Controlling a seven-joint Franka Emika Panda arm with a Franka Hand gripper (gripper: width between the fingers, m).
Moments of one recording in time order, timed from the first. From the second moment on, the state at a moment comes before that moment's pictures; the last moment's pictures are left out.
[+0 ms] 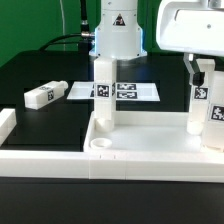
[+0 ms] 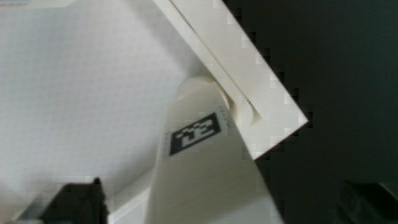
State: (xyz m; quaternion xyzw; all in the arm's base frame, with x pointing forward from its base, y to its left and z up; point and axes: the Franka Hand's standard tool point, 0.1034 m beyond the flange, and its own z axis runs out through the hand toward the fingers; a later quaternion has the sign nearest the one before) arm 0.635 0.110 0.116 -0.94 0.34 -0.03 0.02
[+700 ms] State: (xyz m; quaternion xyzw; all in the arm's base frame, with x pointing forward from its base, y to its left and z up) arm 0.636 0.106 0.116 -0.99 0.10 -0.04 -0.01
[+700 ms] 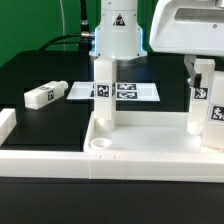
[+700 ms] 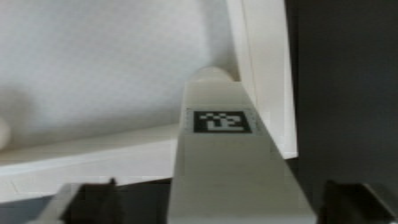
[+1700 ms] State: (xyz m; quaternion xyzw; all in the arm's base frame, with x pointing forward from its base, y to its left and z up) arm 0.636 0.105 0.114 -0.94 0.33 -0.04 0.01
